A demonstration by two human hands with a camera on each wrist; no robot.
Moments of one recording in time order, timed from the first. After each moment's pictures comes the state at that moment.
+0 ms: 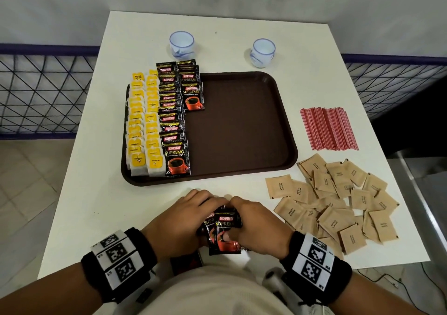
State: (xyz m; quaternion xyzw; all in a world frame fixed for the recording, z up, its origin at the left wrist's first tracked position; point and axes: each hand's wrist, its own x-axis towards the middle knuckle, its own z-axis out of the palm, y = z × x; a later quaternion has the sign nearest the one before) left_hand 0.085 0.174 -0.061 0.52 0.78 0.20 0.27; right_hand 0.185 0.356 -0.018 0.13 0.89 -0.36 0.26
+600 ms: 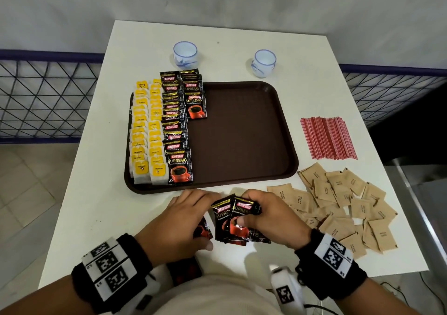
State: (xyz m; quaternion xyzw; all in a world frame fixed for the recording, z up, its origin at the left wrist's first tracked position) left_hand 0.071 0.170 -0.037 0.46 0.81 0.21 0.30; right_hand 0.180 0.386 -0.009 0.22 0.79 -0.54 0.18
